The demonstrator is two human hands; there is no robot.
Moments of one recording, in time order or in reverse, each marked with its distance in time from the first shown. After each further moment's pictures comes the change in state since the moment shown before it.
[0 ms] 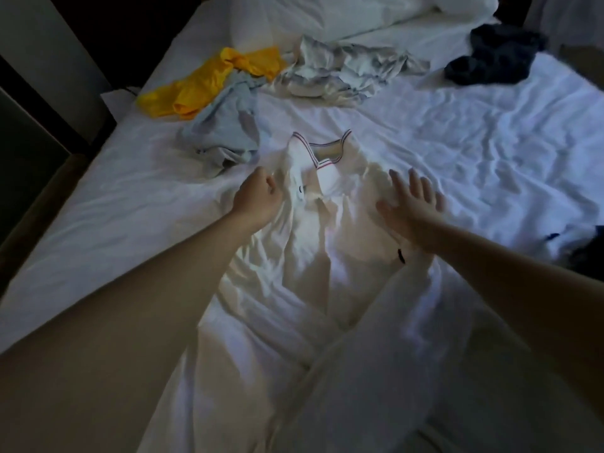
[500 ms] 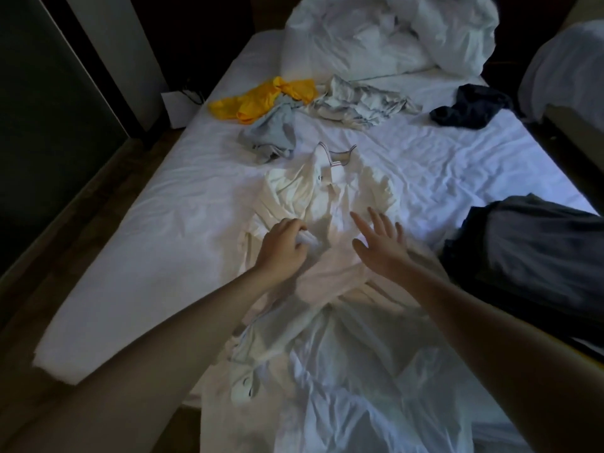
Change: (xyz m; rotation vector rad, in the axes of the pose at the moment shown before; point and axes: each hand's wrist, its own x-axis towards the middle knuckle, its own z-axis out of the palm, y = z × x) left_hand -0.253 0.008 -0.038 -0.006 0.049 0.252; right_hand -0.204 -0.030 -0.043 -0.125 -0.143 -0.267
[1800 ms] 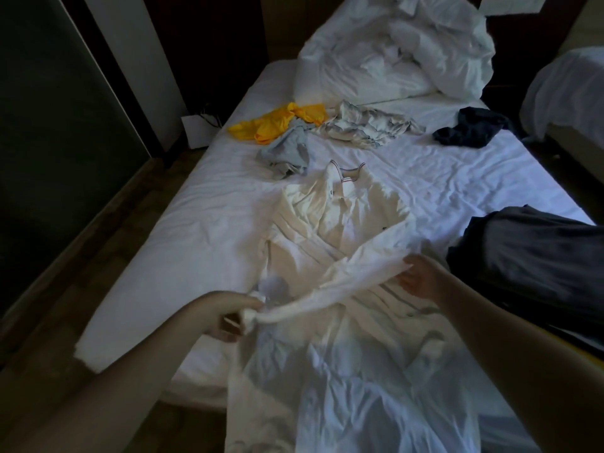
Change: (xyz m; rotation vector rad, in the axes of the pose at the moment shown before) left_hand -0.102 -0.049 -0.086 -0.486 -0.492 -1.123; right_hand -0.027 0.043 0.002 1.502 -0.047 0.677
